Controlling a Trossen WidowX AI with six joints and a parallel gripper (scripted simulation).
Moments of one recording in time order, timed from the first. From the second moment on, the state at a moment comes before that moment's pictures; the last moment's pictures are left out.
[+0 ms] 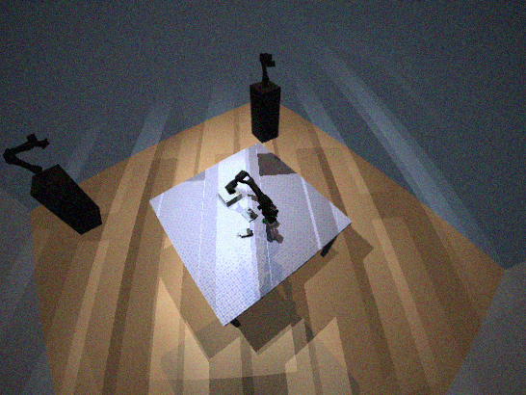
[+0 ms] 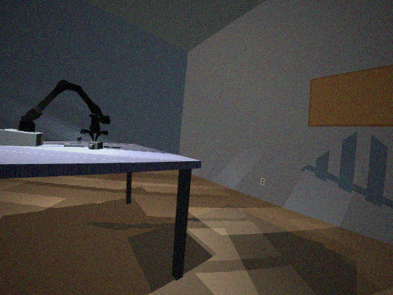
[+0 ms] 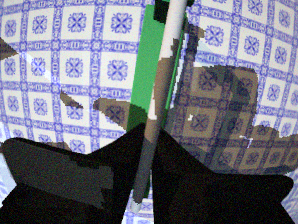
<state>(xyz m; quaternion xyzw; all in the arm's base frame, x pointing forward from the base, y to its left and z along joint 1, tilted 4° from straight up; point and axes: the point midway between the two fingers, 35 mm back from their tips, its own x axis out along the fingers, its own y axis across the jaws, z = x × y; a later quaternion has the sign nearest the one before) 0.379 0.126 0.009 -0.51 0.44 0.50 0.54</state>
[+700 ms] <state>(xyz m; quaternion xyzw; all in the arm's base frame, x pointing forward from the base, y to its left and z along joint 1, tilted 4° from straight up) 0.379 0.126 0.009 -0.51 0.44 0.50 0.54</state>
